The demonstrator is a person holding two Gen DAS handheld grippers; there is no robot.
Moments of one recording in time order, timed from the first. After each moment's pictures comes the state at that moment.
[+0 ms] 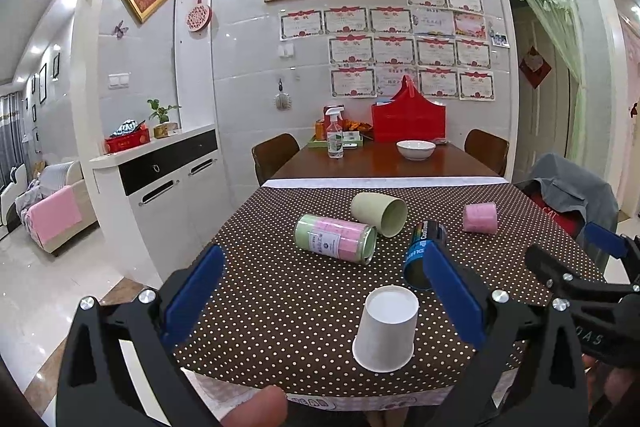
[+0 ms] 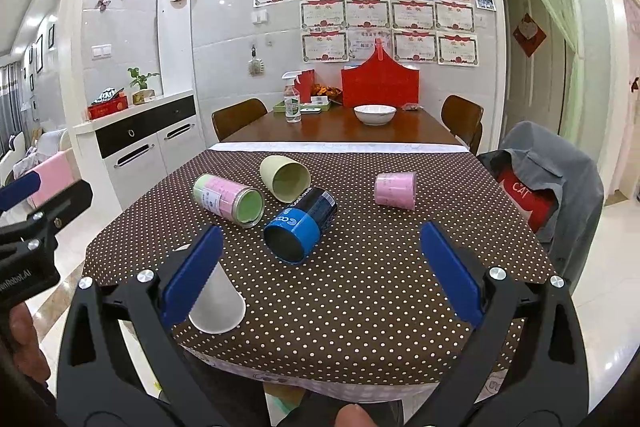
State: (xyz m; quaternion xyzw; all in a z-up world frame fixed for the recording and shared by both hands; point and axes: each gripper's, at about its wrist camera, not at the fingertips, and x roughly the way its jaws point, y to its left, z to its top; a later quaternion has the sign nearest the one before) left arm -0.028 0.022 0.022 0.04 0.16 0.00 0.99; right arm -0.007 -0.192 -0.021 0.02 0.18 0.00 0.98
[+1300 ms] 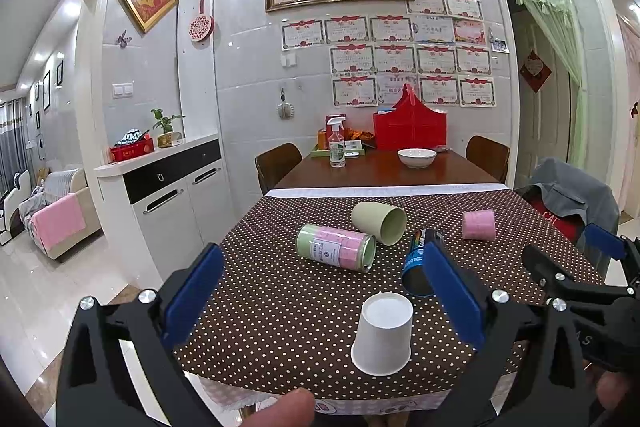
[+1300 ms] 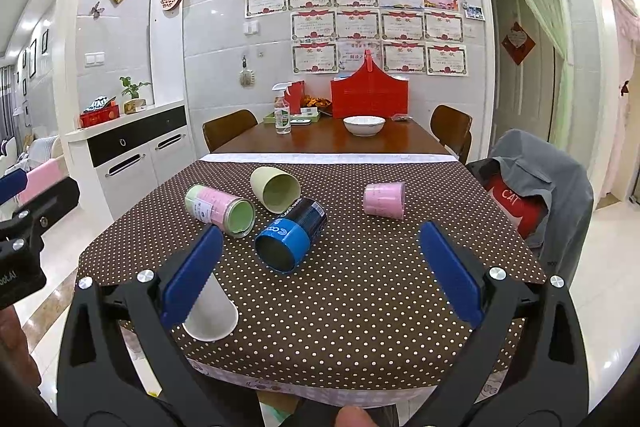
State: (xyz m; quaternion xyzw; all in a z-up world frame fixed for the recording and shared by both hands) left arm -0.036 0.020 0.028 0.04 0.15 0.01 0.99; right arm -0.014 -0.195 -0.017 0.03 0.16 -0.01 0.99
